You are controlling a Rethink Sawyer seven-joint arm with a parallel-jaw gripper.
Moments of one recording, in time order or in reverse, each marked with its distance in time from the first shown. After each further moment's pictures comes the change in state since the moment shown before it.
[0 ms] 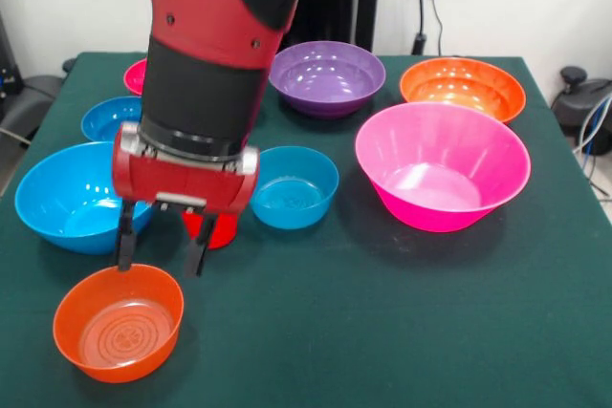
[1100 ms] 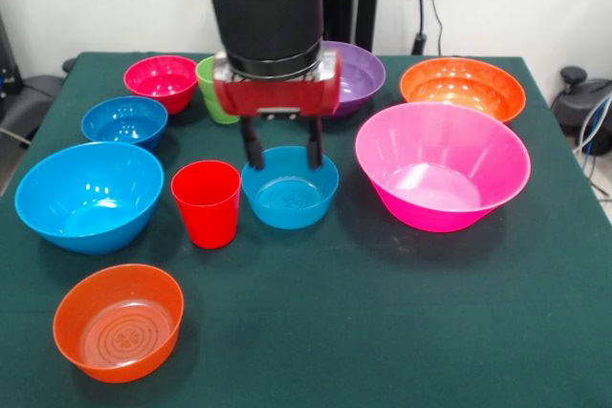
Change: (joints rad) arm -0.077 -0.146 0.104 0.323 0.316 0.205 0.000
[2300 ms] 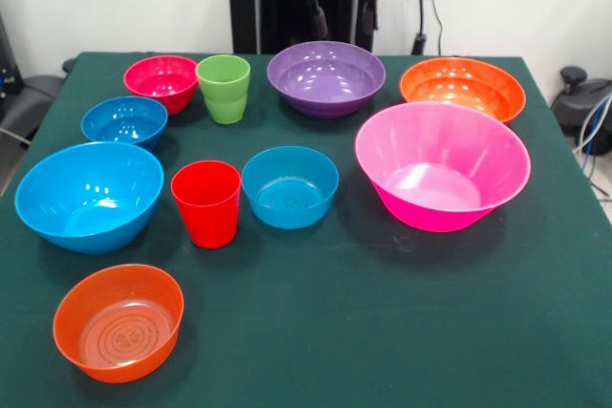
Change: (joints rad) arm 0.034 -0.215 -0.023 0.359 0.007 0.171 0.000
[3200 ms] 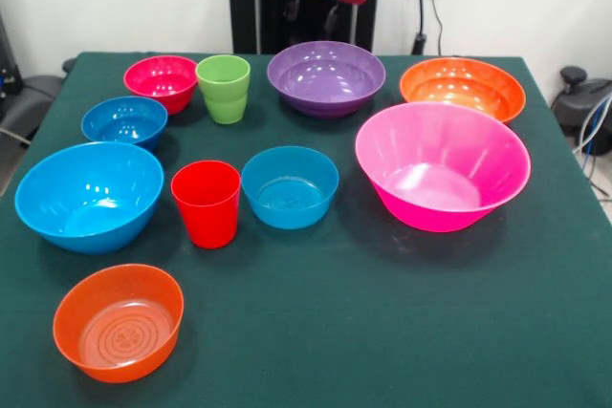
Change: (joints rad) arm 0.264 0.088 -0.313 0.111 -0.139 -0.184 0.268
